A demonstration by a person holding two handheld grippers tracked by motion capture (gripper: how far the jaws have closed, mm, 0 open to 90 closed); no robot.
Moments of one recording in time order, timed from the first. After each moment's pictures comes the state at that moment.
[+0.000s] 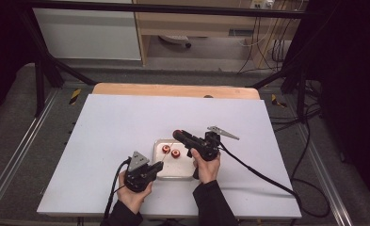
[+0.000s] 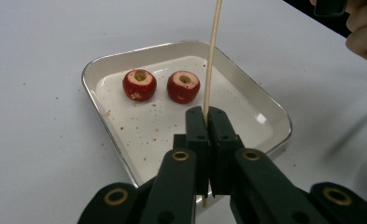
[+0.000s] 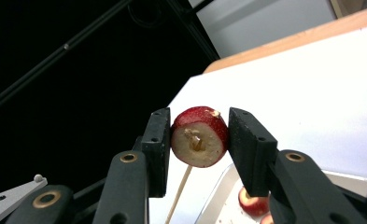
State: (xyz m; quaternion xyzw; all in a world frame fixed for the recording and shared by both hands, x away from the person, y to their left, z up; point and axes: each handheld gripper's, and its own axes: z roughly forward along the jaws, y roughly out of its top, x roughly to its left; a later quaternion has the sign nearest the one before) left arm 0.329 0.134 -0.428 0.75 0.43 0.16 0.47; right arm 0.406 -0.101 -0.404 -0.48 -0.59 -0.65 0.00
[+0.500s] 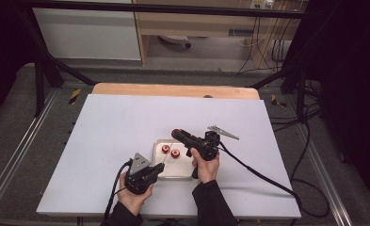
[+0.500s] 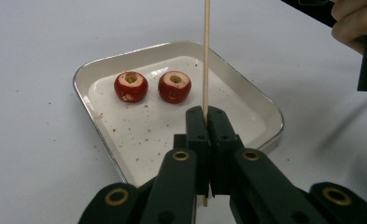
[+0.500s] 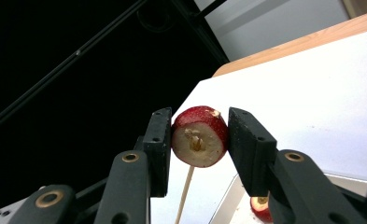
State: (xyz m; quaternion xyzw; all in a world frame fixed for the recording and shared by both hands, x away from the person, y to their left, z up) left arm 0.324 0.132 -0.427 0.76 0.42 0.16 0.48; right arm 0.407 -0.101 -0.403 -0.47 -0.58 -0.67 0.02
